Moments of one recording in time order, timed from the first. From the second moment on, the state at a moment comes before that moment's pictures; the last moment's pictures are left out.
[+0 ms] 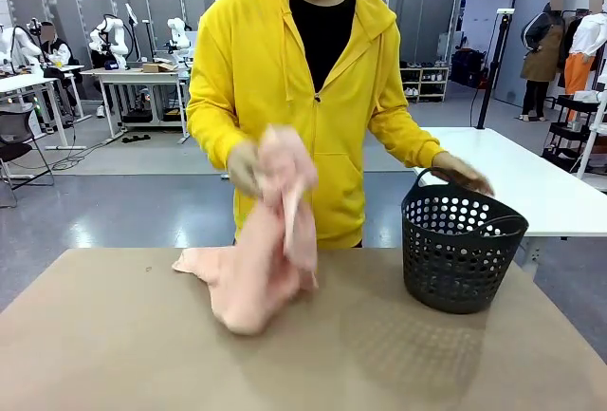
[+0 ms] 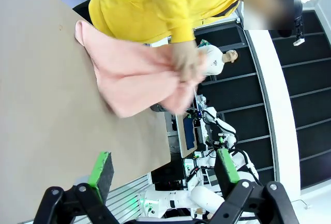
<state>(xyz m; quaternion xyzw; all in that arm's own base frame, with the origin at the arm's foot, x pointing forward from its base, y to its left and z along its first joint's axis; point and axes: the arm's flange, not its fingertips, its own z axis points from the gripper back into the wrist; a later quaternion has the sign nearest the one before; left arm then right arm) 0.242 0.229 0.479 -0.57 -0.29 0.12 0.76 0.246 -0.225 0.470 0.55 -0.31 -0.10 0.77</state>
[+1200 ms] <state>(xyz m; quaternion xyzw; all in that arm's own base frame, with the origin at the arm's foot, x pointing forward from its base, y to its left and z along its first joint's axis) 0.242 0.229 0.479 -0.57 -0.29 0.12 0.76 0.246 -0.225 0.470 0.55 -0.31 -0.10 0.77</state>
